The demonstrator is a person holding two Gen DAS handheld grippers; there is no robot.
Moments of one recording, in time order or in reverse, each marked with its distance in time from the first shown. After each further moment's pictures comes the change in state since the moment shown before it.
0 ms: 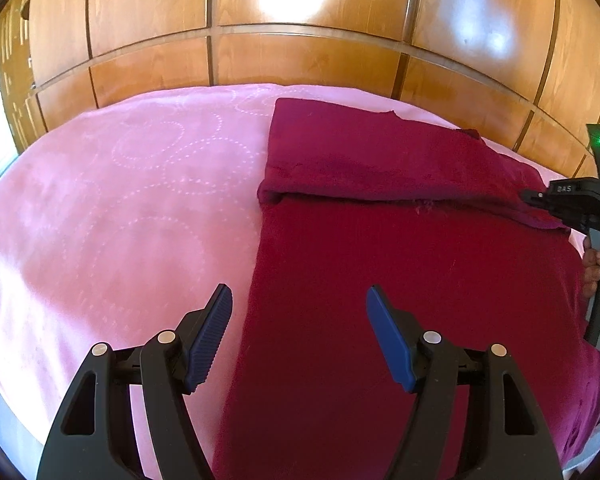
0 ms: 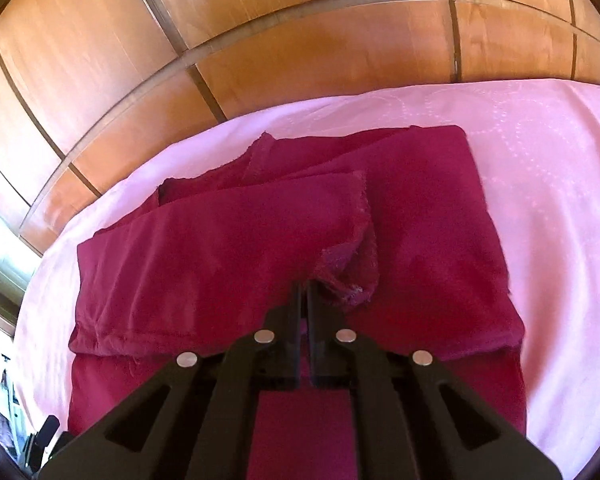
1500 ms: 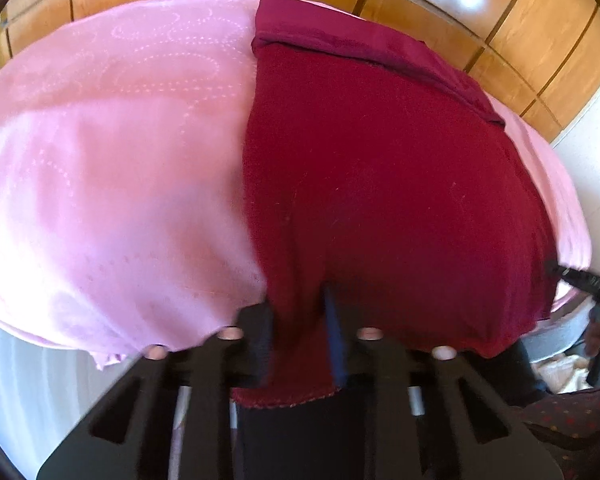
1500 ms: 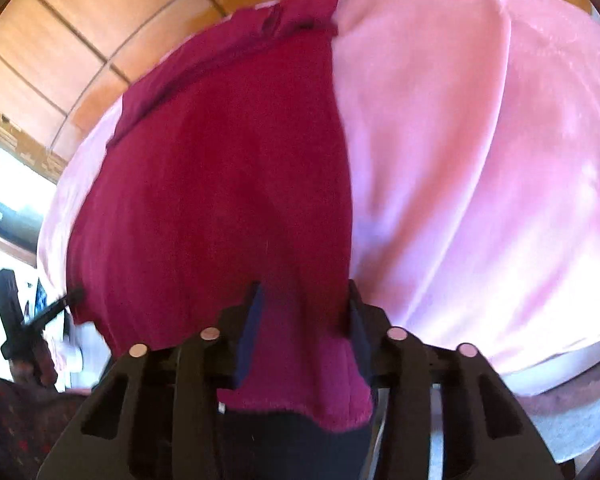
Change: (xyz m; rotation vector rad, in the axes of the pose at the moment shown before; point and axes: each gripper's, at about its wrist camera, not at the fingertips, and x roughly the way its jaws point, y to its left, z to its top) left arm -0.063 0.040 -0.104 -0.008 0.279 -0.243; right arm -0.162 -0.098 -0.198 -0.033 0.306 0.076
